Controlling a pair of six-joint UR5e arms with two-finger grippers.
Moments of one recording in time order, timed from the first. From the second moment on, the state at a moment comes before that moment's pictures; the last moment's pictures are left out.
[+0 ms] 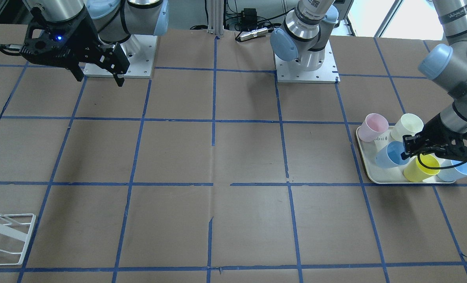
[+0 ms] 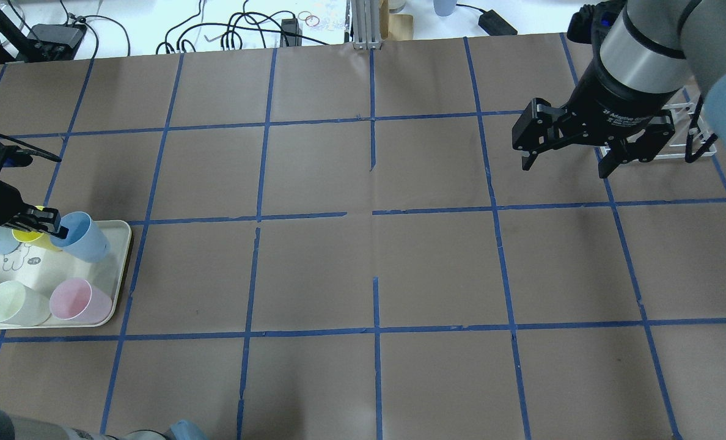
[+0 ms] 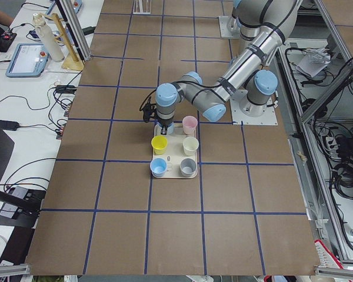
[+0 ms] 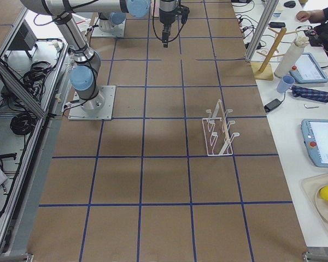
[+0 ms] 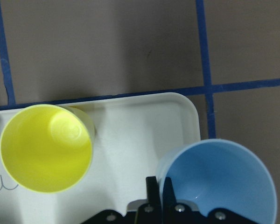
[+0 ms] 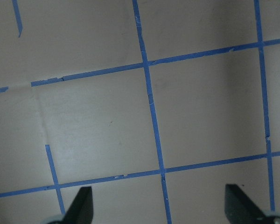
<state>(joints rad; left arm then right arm) -0.86 -1.82 -1.93 -1.01 1.46 0.80 1.55 -1.69 1.67 -1.56 -1.54 0.13</state>
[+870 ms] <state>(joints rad) -0.87 -1.85 -1.92 -1.00 1.43 0.78 1.54 -1.70 1.67 -1.55 -1.55 0.14</state>
